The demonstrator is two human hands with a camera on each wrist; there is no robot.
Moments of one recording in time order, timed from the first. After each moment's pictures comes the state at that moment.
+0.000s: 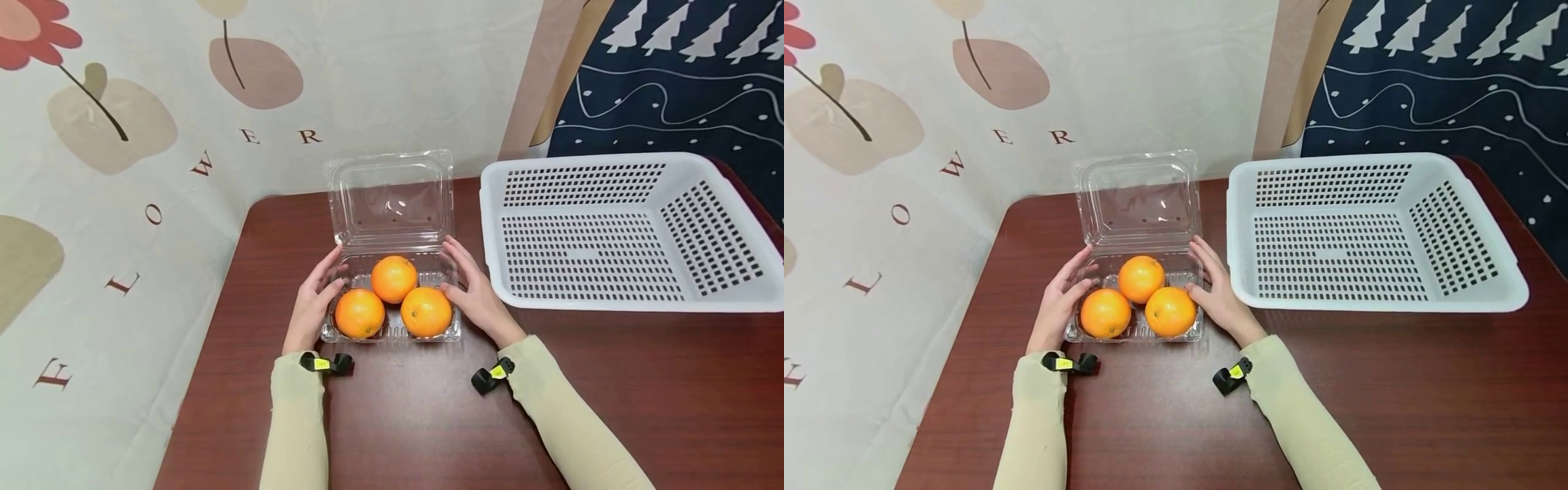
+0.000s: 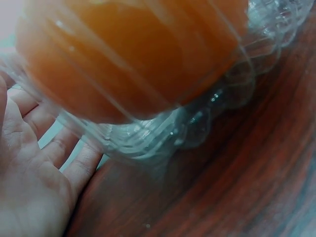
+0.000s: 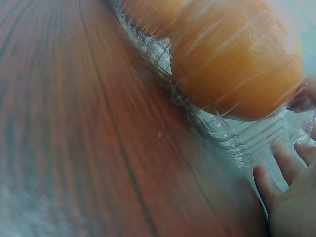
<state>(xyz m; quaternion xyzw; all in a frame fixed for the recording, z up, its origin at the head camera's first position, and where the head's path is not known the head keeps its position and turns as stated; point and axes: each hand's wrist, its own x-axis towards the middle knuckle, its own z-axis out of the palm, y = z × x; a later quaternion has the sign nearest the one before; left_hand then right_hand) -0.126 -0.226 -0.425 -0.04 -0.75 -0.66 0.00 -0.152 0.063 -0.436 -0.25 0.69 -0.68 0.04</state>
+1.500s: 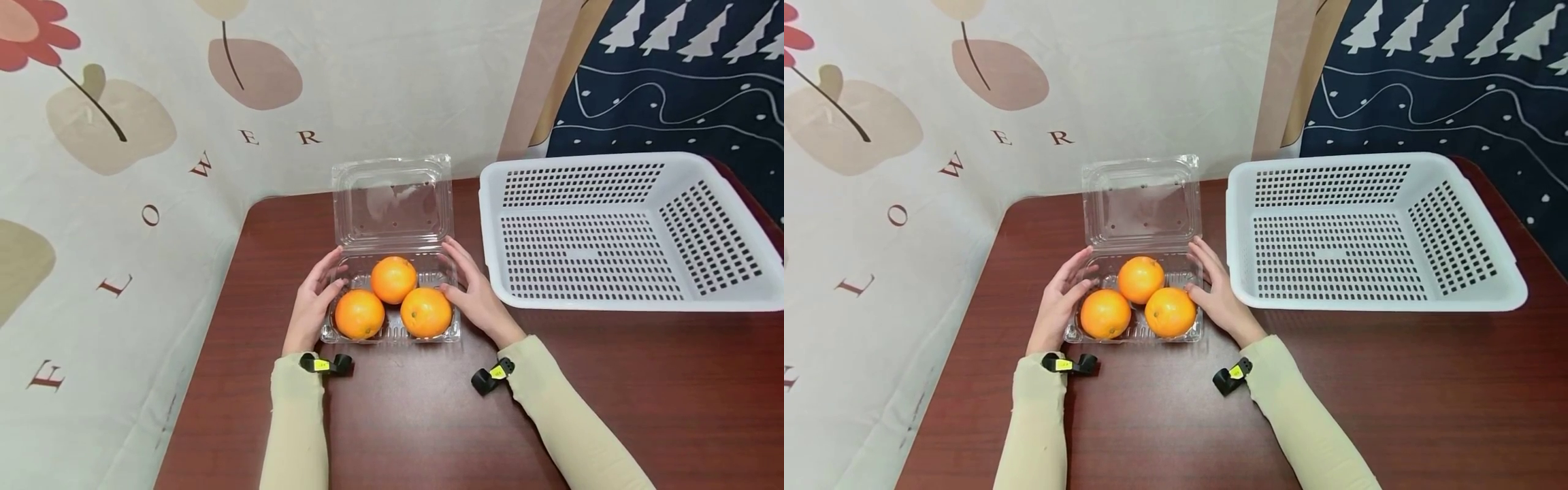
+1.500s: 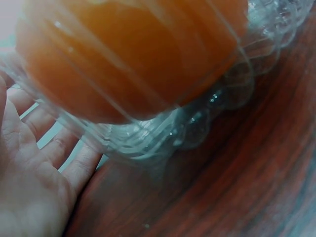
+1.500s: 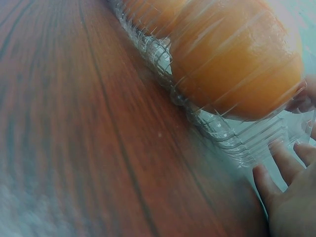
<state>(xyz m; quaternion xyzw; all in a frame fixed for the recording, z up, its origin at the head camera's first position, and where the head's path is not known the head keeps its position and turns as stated) -0.128 -0.226 -0.427 -0.07 -0.74 -0.67 0.03 -0.152 0.063 -0.435 -0.25 0.69 -0.68 0.04</state>
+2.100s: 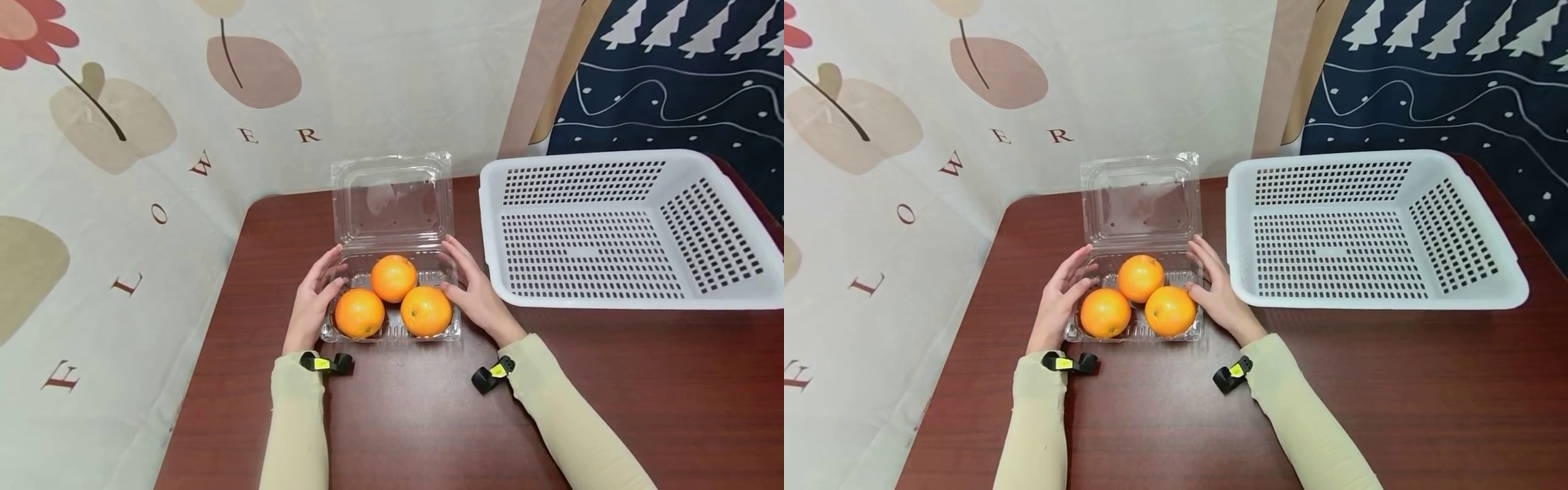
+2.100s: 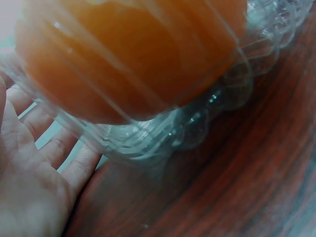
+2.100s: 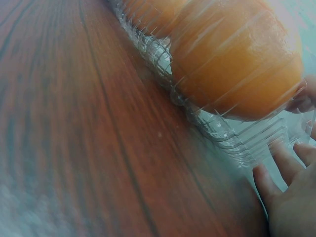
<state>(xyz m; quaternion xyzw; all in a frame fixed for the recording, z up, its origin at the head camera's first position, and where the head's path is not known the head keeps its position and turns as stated) -0.127 -0.225 -0.427 -0.07 -0.75 -0.66 0.03 -0.151 0.063 -0.437 -0.24 0.69 -0.68 0.04</state>
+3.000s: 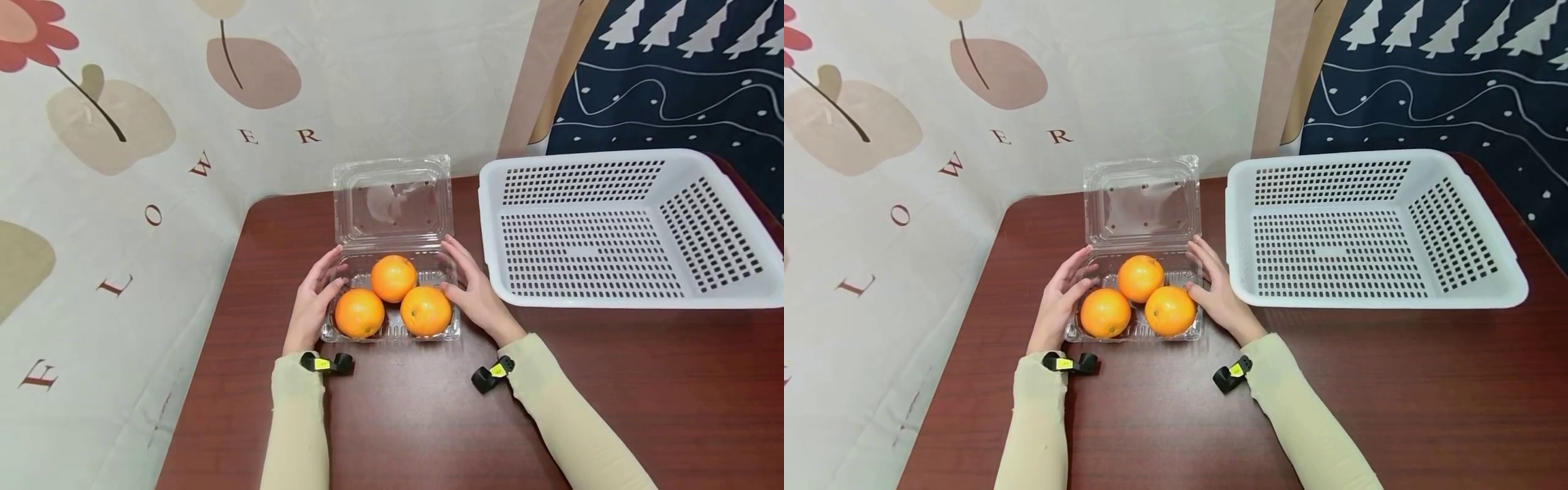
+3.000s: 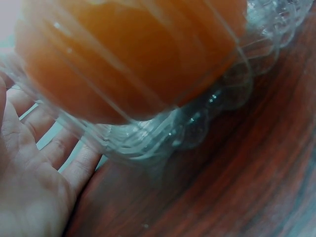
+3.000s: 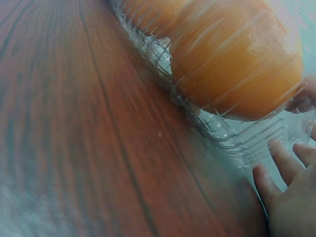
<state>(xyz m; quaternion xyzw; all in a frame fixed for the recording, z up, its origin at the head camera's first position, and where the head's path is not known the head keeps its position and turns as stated) -0.128 -0.226 -0.428 -0.07 -0.74 -0.66 0.03 -0.152 0.062 -0.437 -0.24 0.69 -0.68 0.04</state>
